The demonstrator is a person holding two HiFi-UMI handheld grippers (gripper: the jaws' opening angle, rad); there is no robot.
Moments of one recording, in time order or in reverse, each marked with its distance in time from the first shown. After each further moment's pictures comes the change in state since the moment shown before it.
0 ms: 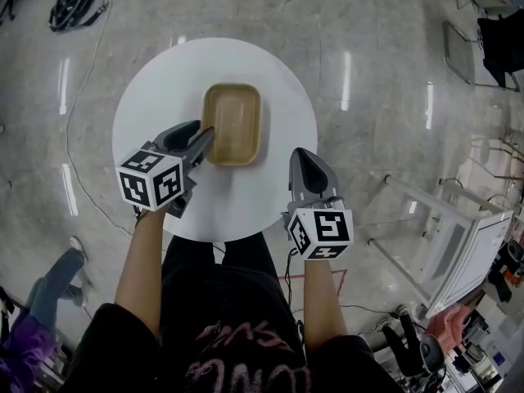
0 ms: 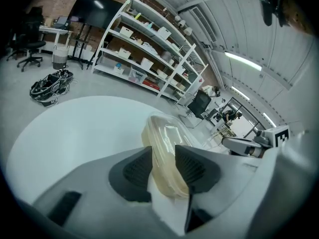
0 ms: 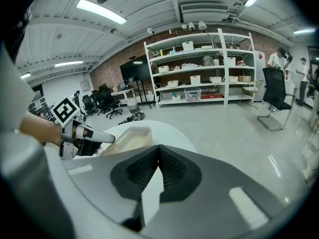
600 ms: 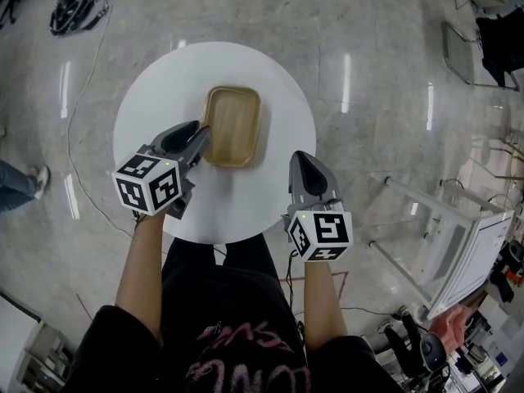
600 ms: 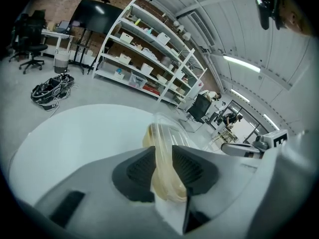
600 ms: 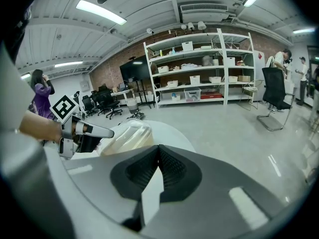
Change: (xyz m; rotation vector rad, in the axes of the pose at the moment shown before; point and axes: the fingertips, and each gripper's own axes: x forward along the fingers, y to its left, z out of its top) left arm -0.007 -0.007 0.015 0.011 -0.056 0.008; right arm -0.006 -0.005 0.000 0.004 -0.001 0.000
